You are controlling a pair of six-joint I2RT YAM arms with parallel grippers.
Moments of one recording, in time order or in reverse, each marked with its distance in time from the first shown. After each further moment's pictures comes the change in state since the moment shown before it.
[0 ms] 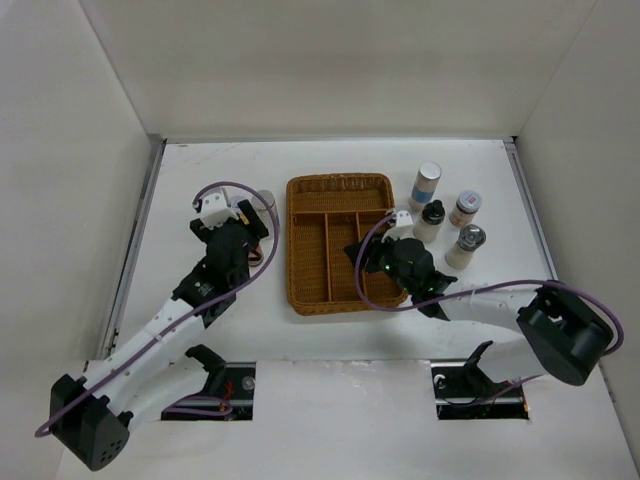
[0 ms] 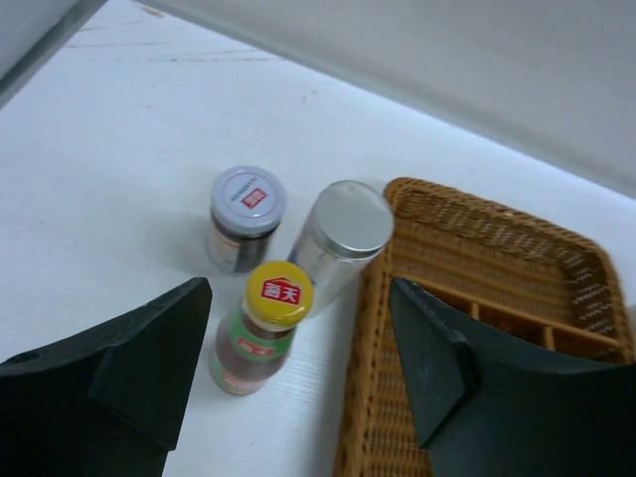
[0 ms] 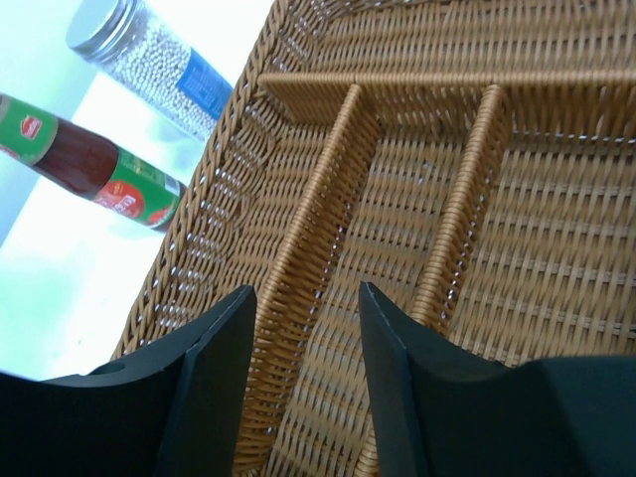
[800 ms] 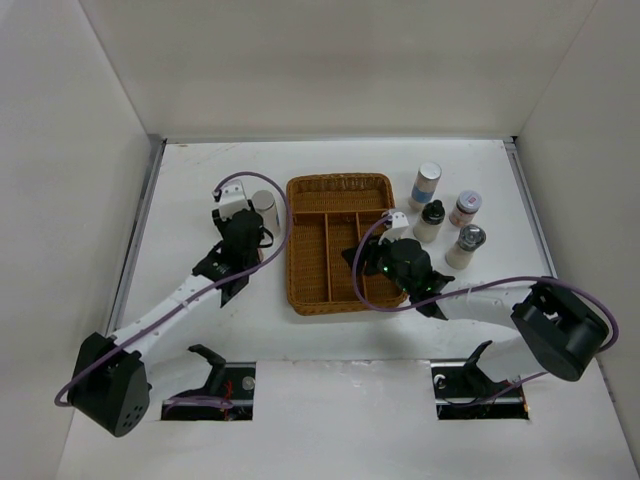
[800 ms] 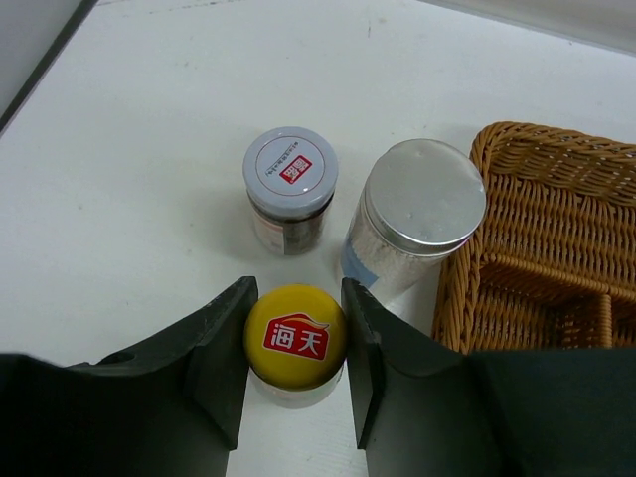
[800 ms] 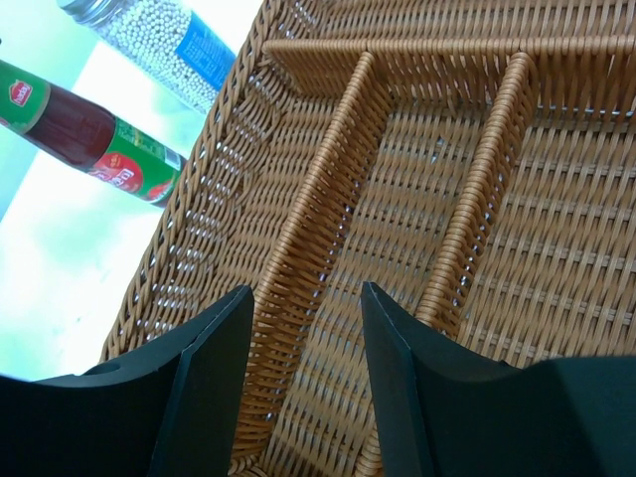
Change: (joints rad) left arm 0.088 0.267 0.029 0.049 0.027 0.078; right arm 0.000 0.034 0.001 0.001 -0.049 0.002
